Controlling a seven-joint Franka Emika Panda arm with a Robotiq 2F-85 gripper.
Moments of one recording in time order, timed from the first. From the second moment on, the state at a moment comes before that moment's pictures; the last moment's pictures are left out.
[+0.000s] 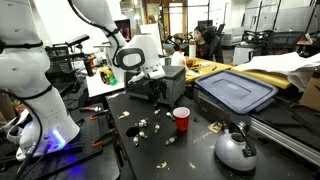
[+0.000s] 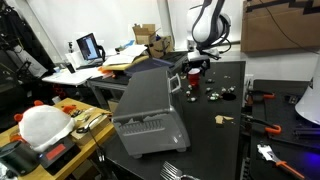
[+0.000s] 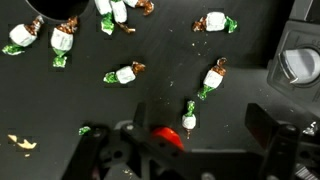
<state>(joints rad) -0.06 0.16 -0.18 -2.58 -0.02 2.90 0.75</state>
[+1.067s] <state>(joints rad) 0.50 0.48 -0.63 -2.47 0.03 3.05 1.09</state>
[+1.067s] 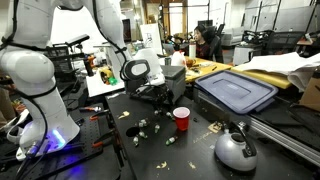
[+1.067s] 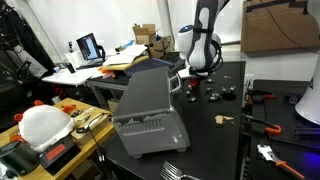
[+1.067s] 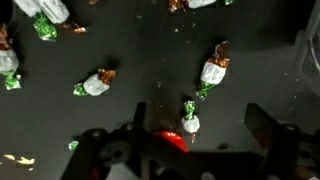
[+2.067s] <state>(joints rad) 0.48 0.54 -0.62 -2.39 0.15 2.96 1.23</state>
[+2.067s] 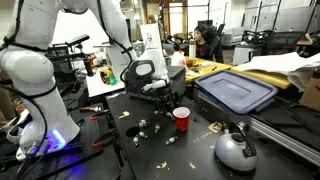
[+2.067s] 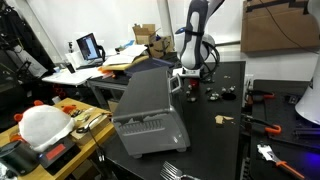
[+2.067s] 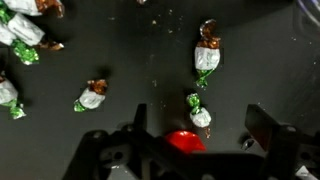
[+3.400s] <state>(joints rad) 0.34 0.54 -0.52 -2.34 0.14 2.92 1.25</state>
